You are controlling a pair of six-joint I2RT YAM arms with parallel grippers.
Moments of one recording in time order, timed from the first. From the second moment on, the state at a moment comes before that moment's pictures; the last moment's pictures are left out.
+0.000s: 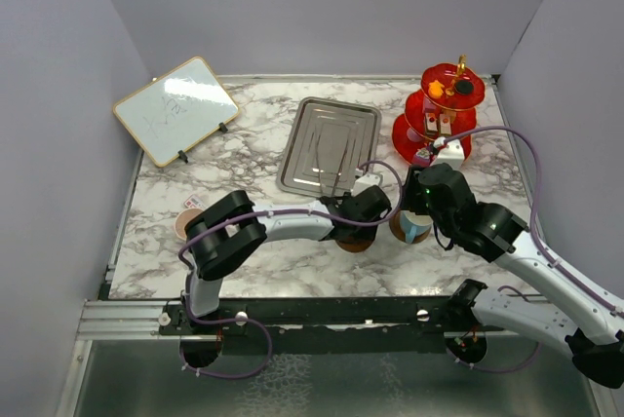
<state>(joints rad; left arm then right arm) -1.10 1.89 1.19 -0.24 -0.26 -0.72 0.77 0.86 0.90 -0.68 0.56 0.54</state>
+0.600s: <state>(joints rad) -1.10 1.92 1.23 -0.25 -0.33 -0.68 0.77 0.86 0.90 -0.69 0.56 0.54</state>
